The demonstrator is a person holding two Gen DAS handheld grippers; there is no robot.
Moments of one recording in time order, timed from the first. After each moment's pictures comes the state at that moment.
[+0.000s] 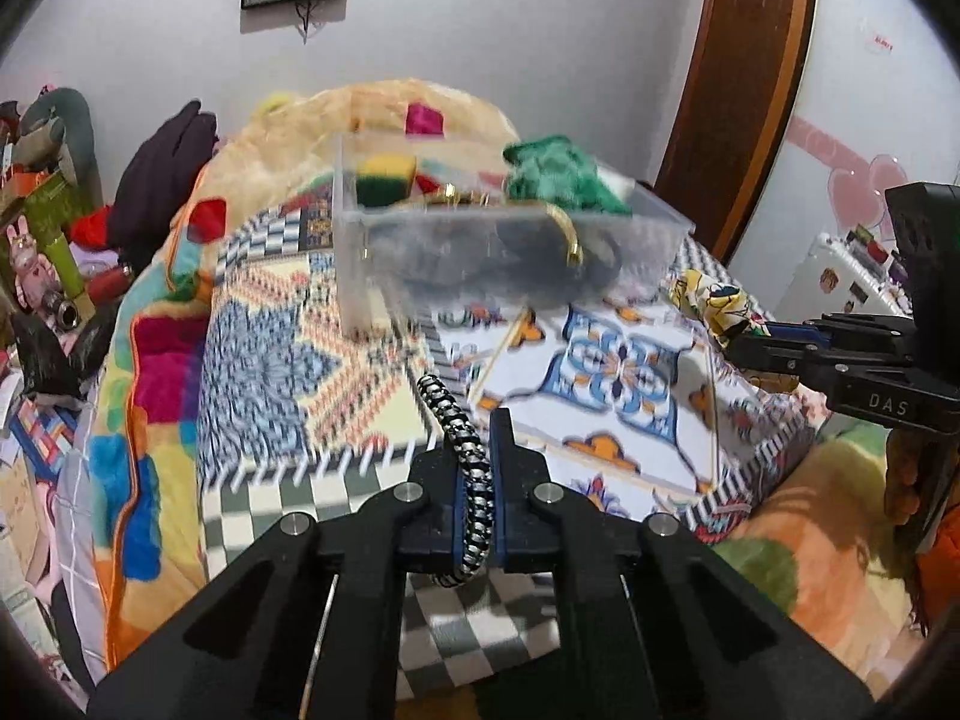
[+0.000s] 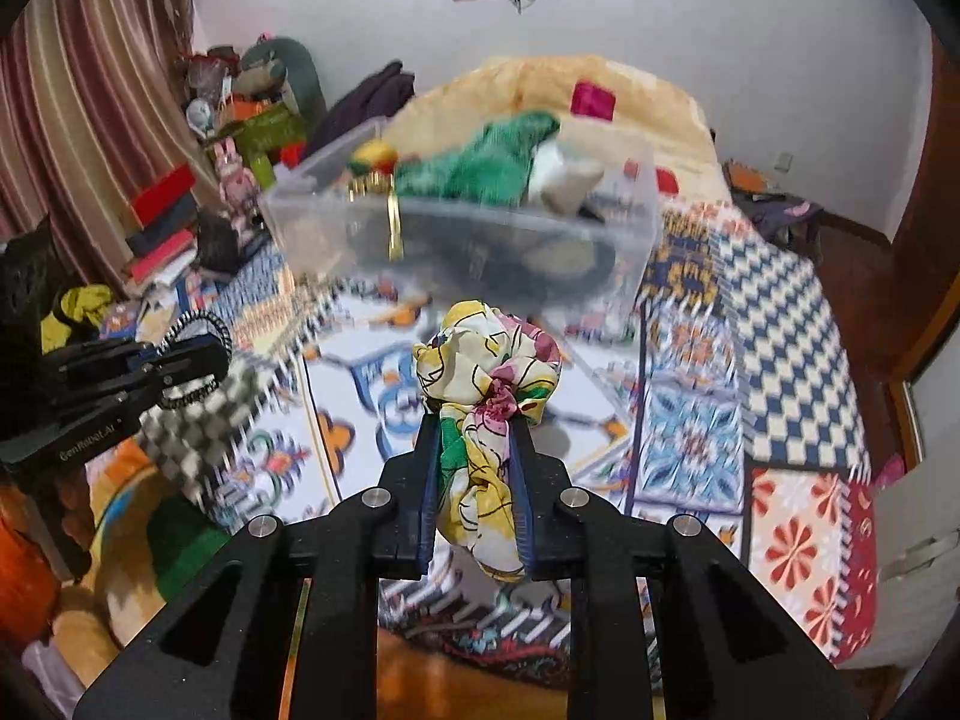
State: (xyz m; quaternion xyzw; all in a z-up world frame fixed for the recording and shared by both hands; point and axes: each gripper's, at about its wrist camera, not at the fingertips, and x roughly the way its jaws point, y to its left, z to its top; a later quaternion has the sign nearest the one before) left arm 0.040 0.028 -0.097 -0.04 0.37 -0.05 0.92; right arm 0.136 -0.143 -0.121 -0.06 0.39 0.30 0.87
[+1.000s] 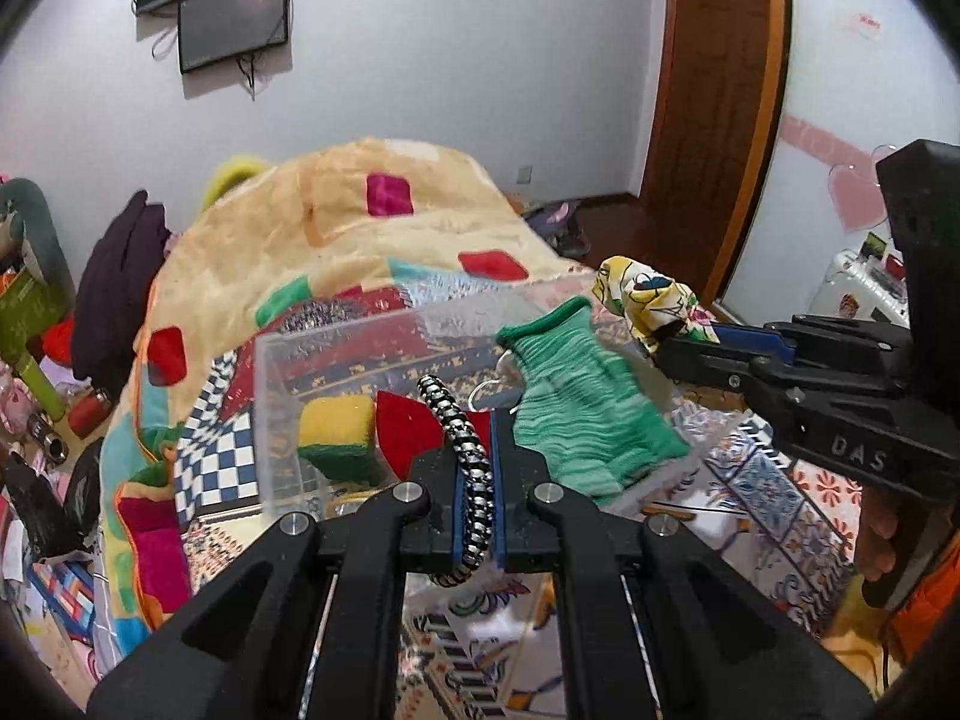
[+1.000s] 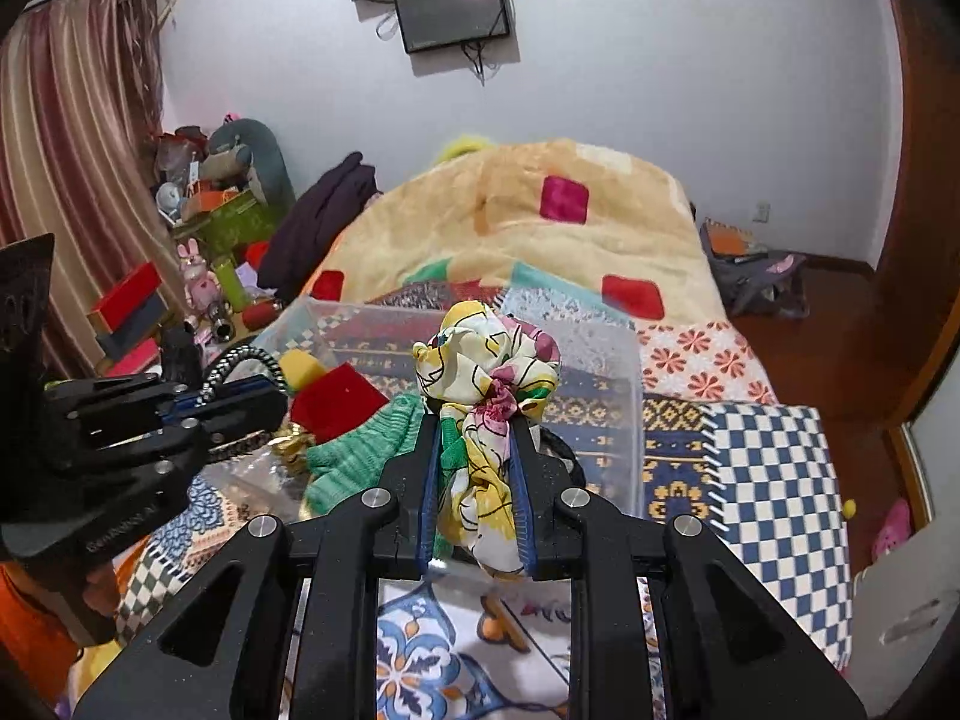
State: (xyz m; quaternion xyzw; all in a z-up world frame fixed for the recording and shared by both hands) left arm 0.192 0.018 -0.055 0.01 0.36 -0.08 0.93; right arm 0.241 -0.109 -0.083 -0.02 0.34 0.28 0.90
